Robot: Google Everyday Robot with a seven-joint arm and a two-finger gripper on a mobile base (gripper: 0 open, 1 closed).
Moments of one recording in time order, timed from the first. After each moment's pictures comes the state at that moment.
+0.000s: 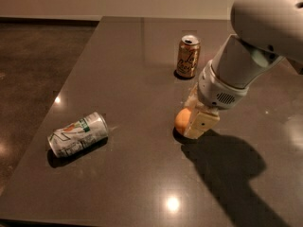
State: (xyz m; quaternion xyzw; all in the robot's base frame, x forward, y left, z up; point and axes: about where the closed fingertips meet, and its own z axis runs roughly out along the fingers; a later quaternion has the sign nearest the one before) arm 0.454 -0.103 0.859 -0.65 0.74 0.09 0.14
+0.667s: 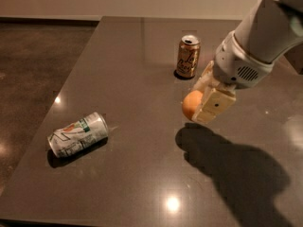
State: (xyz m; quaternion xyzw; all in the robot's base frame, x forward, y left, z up) arm 0.450 -0.111 0.918 -0.64 0.74 0.11 0.17
